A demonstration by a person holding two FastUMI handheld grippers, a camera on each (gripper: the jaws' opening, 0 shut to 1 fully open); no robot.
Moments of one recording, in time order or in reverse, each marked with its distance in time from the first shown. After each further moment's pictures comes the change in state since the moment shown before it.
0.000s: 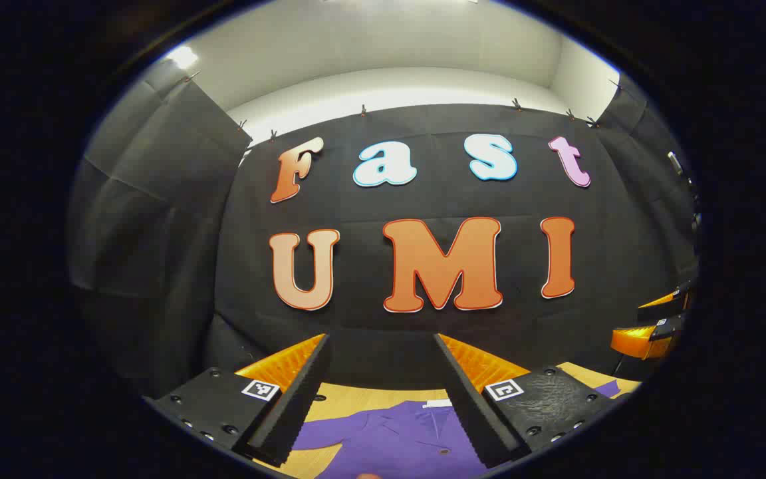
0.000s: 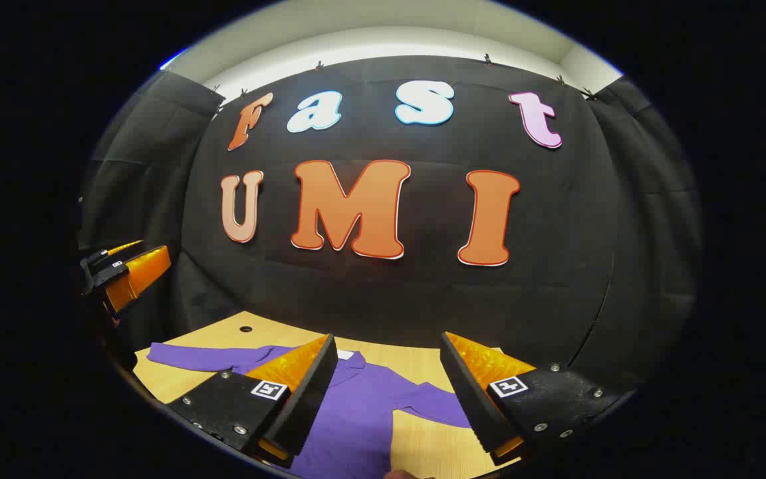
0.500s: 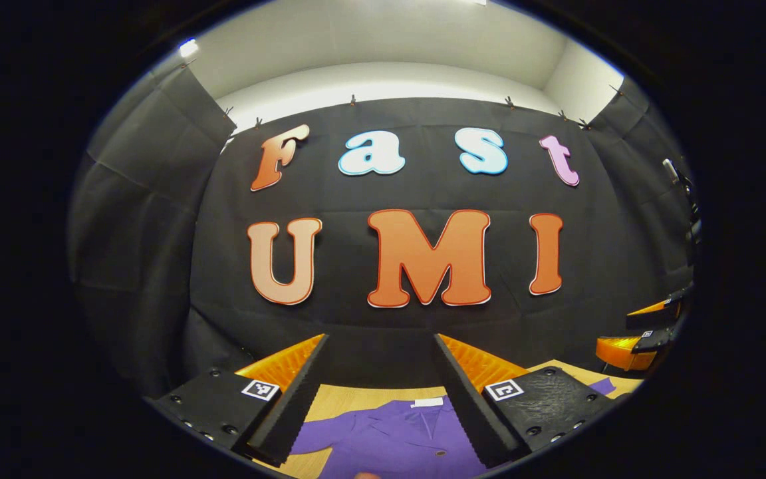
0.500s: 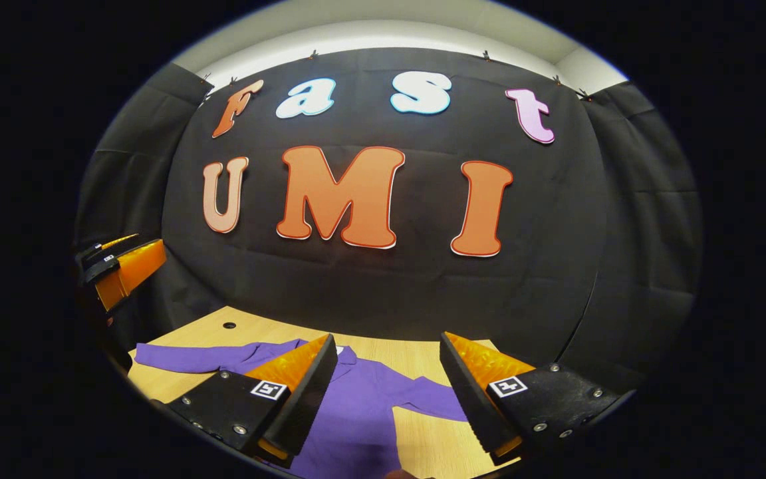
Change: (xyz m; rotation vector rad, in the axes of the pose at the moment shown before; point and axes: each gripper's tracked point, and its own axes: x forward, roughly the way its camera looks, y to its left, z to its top) left arm 0.027 0.000 -0.018 -0.011 0.023 -0.089; right arm 0.016 0.025 -0.010 0.005 0.034 -0.065
